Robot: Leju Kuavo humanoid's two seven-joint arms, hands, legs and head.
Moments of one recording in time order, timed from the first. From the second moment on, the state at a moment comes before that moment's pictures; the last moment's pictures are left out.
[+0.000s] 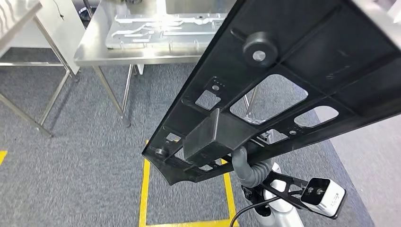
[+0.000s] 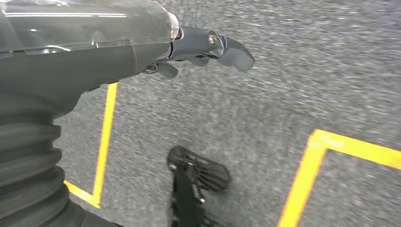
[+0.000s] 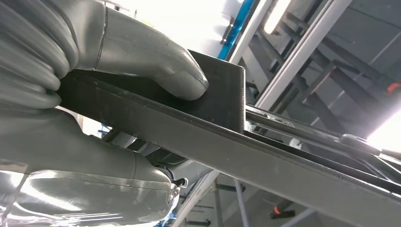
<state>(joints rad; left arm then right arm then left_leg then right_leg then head) -0.08 -0.08 1.29 -0.21 -0.92 -0.06 -0.21 -0.19 0.05 0.34 -1.82 -0.17 0.34 -0.69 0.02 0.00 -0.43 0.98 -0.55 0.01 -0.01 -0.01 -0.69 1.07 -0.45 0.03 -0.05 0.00</state>
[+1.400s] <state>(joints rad) -0.09 -0.09 1.30 -0.21 -0.91 -0.06 -0.21 -0.19 0.05 0.34 -1.80 -0.17 0.34 -0.67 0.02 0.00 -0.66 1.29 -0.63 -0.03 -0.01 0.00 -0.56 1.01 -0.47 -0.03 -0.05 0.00</state>
